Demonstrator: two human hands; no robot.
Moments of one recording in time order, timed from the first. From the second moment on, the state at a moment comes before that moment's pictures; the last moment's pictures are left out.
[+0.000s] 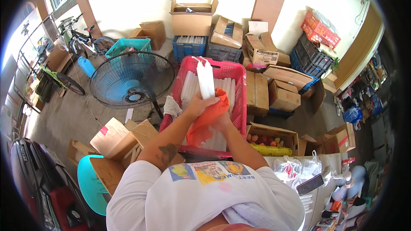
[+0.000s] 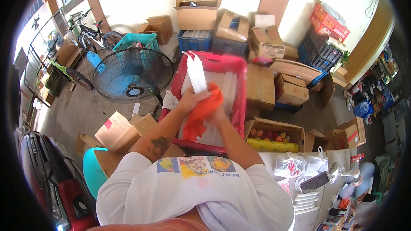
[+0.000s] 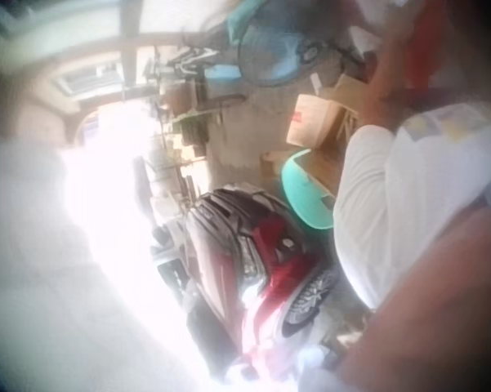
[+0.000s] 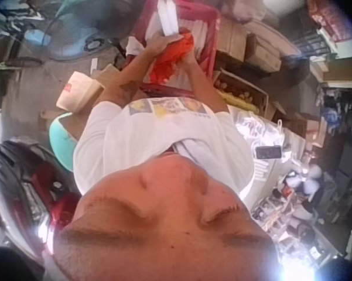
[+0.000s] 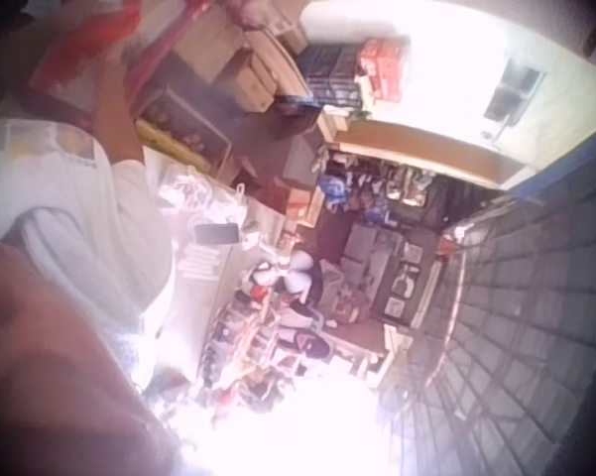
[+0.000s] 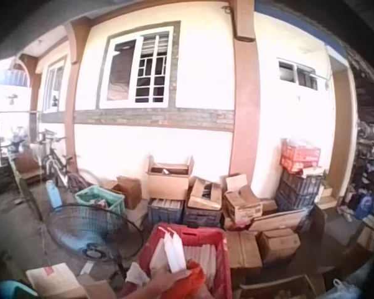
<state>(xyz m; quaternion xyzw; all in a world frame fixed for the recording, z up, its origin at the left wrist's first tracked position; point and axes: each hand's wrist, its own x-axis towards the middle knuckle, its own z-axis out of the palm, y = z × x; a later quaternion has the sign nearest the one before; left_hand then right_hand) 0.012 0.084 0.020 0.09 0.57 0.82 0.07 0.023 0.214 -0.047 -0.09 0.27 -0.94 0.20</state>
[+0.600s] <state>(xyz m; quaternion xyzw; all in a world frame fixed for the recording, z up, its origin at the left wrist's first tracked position) 0.007 0.105 -0.042 0.14 0.90 0.40 0.01 -0.030 0.220 -0.001 -0.02 0.76 -0.61 -0.22</state>
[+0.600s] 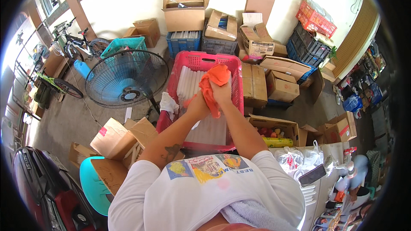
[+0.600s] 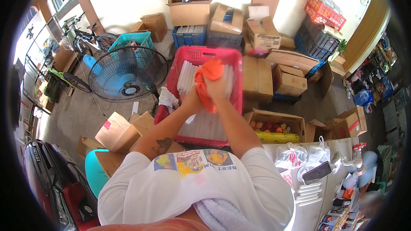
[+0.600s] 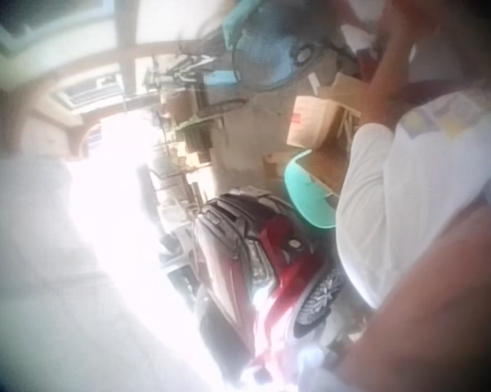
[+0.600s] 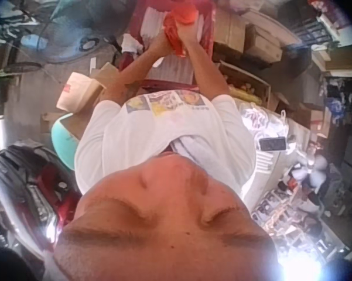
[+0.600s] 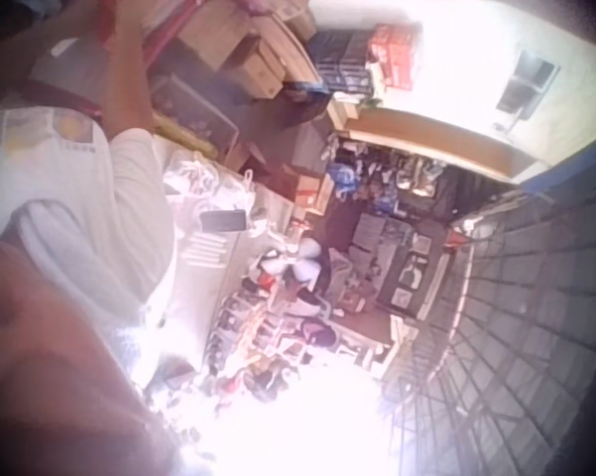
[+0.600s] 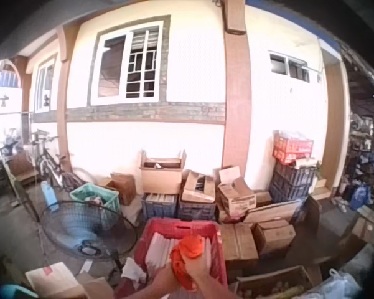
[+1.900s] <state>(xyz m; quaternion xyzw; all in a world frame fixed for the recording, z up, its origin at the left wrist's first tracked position) 0.040 0.053 -0.001 0.04 0.92 0.39 0.04 -0.024 0.265 -0.025 -0.23 0.53 -0.81 0.03</state>
